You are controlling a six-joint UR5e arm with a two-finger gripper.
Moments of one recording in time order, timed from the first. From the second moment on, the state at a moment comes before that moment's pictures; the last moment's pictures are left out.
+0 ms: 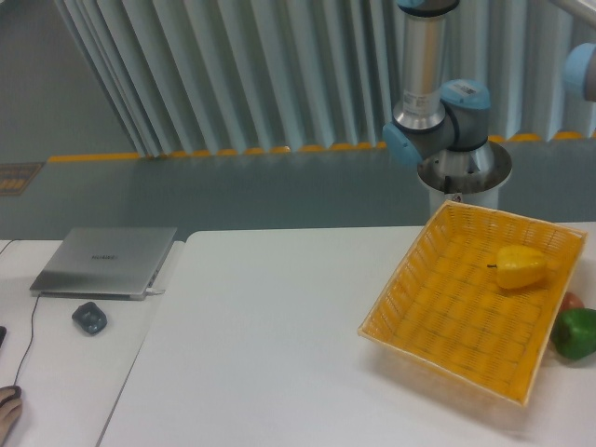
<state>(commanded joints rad) 2.91 -1.77 -1.60 -1.25 1.51 1.81</state>
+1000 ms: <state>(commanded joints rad) 2.99 -1.80 -1.59 -1.23 1.51 2.04</state>
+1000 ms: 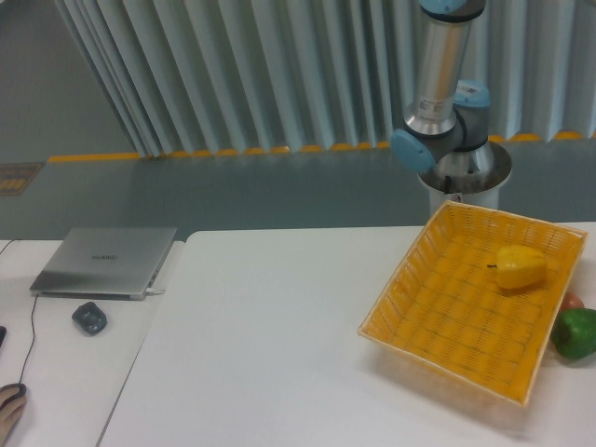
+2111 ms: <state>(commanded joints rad) 2.68 -1.77 -1.57 -1.31 1.58 1.97</state>
